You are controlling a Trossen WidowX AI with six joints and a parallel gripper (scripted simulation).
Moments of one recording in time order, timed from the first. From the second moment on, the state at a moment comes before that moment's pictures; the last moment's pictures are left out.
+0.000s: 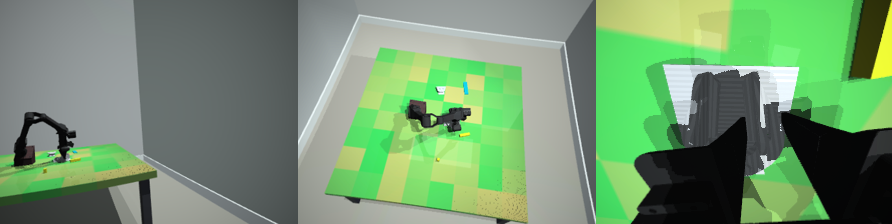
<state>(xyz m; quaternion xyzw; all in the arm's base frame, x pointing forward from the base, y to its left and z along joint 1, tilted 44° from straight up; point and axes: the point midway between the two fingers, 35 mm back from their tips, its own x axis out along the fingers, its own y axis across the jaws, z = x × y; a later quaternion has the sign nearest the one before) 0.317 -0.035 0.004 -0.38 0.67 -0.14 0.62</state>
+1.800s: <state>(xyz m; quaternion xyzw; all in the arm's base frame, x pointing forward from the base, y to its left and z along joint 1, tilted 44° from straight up) 0.316 -0.036 0.001 -0.38 0.67 -0.14 0.62</state>
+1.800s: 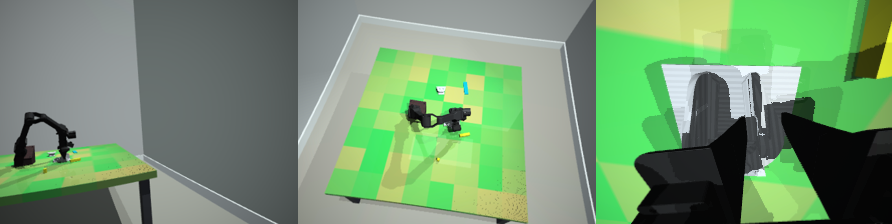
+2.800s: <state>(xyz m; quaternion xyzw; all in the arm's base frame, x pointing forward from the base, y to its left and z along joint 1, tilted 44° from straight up) 0.313 0.006 0.045 -0.38 0.67 -0.14 0.62</state>
